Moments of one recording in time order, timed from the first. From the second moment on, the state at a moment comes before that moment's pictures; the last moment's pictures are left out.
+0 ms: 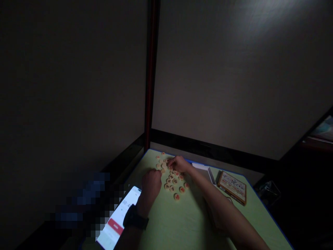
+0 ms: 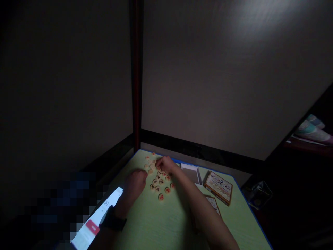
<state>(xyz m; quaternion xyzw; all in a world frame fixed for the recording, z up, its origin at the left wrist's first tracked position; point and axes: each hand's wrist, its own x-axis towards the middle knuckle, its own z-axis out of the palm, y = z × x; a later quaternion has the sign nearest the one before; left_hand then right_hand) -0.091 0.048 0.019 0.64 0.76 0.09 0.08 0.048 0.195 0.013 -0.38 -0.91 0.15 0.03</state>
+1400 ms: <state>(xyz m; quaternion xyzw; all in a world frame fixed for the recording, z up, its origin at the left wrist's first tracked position) -0.080 0.045 0.019 0.66 0.74 0.08 0.08 0.049 0.236 0.003 -0.45 -0.88 0.13 0.02</state>
